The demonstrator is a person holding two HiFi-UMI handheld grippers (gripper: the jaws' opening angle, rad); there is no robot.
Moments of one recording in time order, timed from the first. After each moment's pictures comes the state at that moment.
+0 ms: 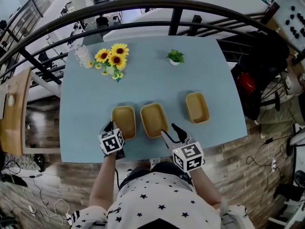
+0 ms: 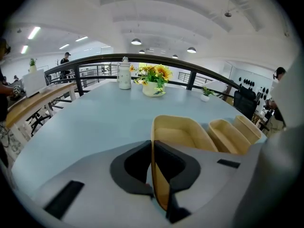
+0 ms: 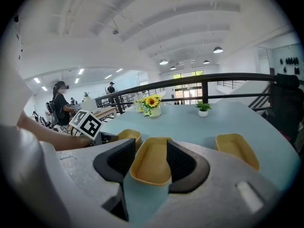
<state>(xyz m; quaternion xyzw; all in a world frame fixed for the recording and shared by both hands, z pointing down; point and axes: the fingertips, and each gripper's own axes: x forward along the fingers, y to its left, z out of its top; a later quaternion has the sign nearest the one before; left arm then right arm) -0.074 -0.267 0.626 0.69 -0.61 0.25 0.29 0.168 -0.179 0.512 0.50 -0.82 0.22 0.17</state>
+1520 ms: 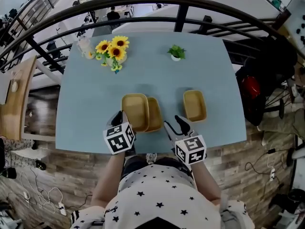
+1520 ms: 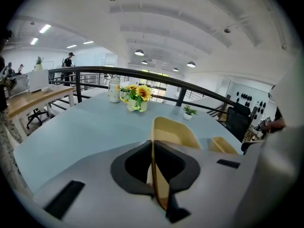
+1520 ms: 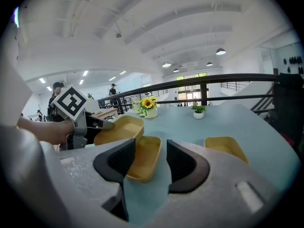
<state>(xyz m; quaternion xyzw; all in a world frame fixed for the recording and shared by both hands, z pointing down) 0.023 -0.246 0.544 0.70 -0.63 0.17 0.29 0.218 -0.188 0.520 0.49 -0.84 0.21 0.15</state>
